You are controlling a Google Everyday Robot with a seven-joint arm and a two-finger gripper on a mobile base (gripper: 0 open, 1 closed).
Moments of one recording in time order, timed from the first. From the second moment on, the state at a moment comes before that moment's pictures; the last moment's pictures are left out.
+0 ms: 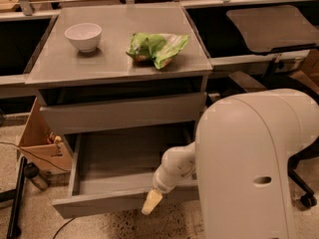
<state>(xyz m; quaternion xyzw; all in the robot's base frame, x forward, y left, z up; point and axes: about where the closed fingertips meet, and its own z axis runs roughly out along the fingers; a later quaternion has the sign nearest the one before) 0.517 0.020 0.411 -0.55 0.81 0.14 0.14</state>
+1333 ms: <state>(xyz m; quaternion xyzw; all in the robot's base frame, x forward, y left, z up) 0.577 0.059 0.484 -0.48 0.76 0.13 0.42</state>
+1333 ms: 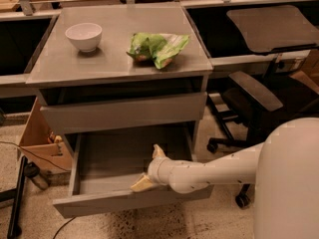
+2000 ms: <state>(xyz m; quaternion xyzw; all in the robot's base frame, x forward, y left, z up) 0.544 0.041 0.516 -0.48 0.74 0.16 0.44</state>
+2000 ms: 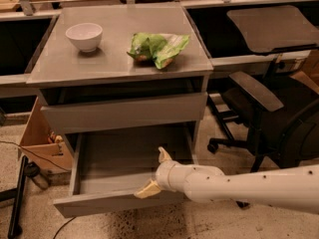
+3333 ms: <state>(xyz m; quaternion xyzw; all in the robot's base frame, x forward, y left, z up) 0.411 -0.059 0.503 -0.48 0.80 0.23 0.29</state>
